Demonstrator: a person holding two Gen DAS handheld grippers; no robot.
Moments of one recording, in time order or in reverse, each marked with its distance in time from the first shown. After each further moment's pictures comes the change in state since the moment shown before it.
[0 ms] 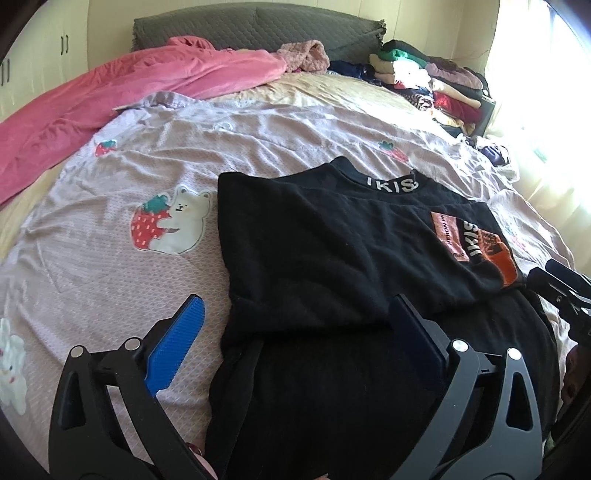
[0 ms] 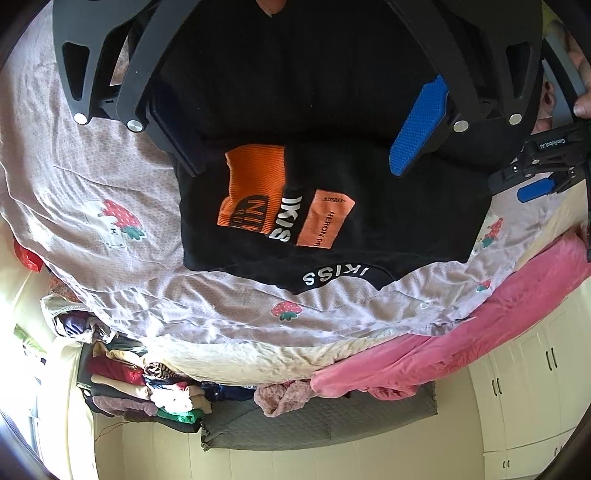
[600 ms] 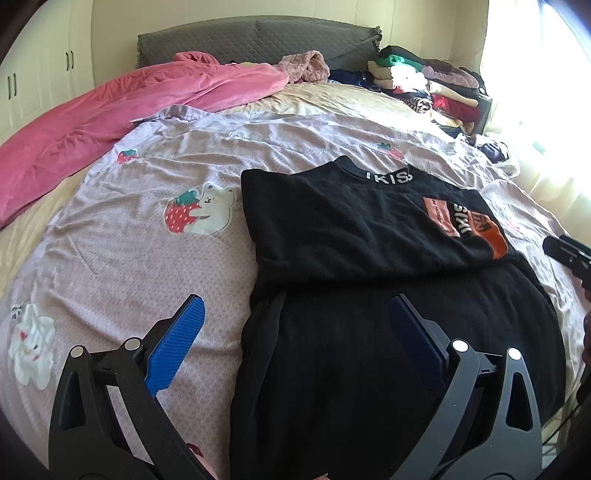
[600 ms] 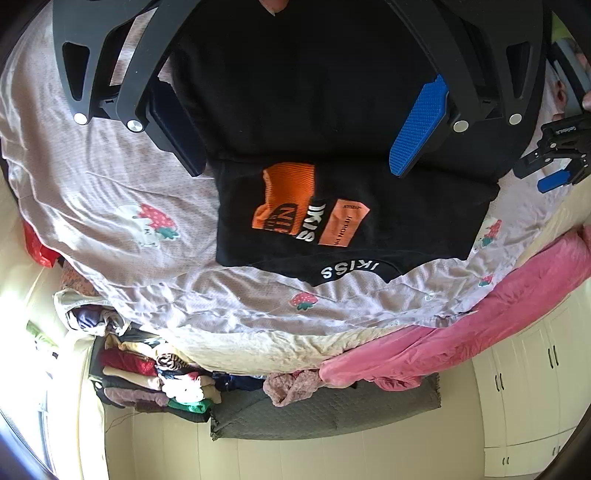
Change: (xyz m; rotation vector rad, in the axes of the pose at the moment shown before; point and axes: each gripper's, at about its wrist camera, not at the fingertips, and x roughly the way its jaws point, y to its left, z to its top) left arm -0.039 0.003 -0.030 0.038 -0.035 0.039; right arm -0.041 -0.017 -0.011 -0.009 -0.036 -0.039
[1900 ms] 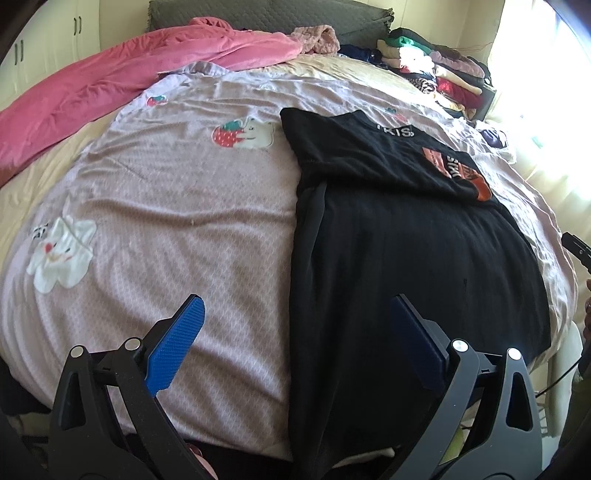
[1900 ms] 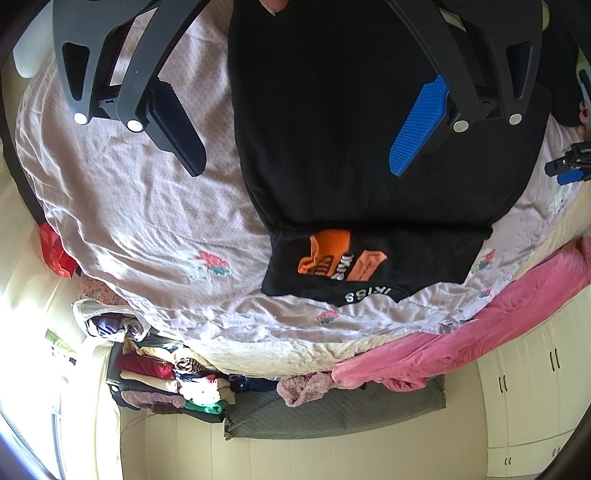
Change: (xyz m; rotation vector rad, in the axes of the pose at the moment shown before) left arm -0.061 0.044 -0.072 -0.063 0.127 -0.032; right arm -0.072 -0.037 -0.064 0.008 0.013 -0.032
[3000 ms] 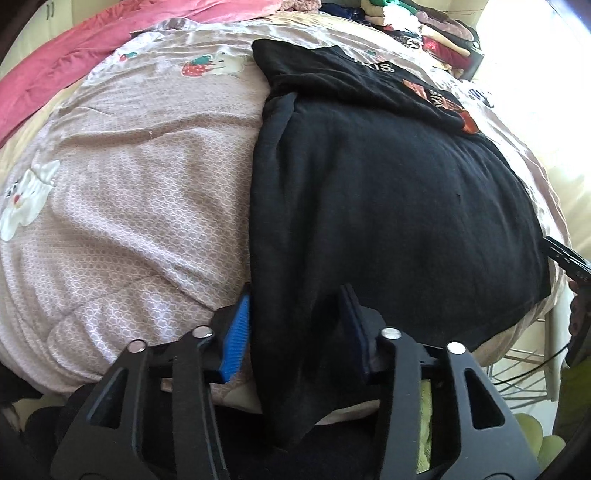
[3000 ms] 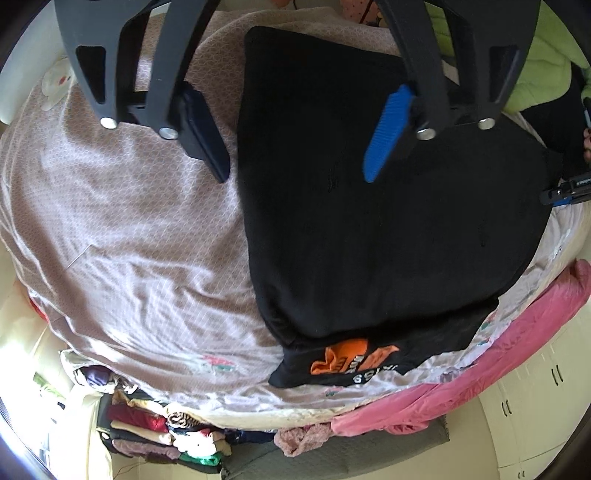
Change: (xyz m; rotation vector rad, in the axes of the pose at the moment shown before) left arm 0.021 -0.013 -0.047 0.040 0.164 -0.071; right arm 0.023 -0.029 -0.078 0.028 0.198 0.071
